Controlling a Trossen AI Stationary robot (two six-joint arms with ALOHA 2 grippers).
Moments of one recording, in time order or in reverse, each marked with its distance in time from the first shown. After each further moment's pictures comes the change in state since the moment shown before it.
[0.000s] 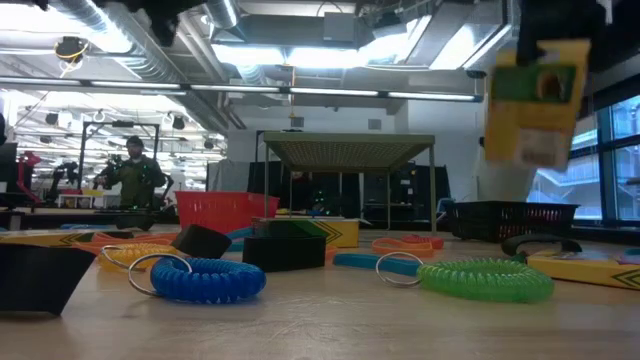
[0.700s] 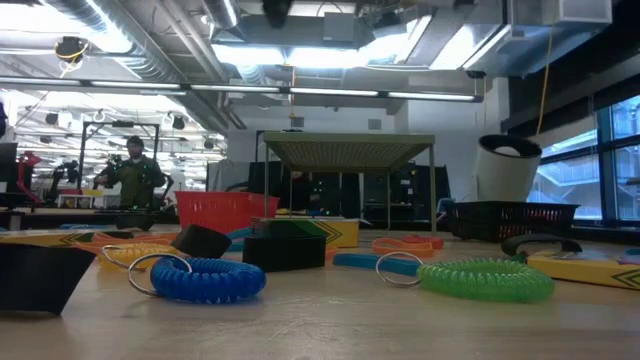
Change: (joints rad) left arm -0.029 0.668 0.473 0.017 0.289 0.109; right arm 0.000 -0.049 0.205 0.294 -0.037 -0.194
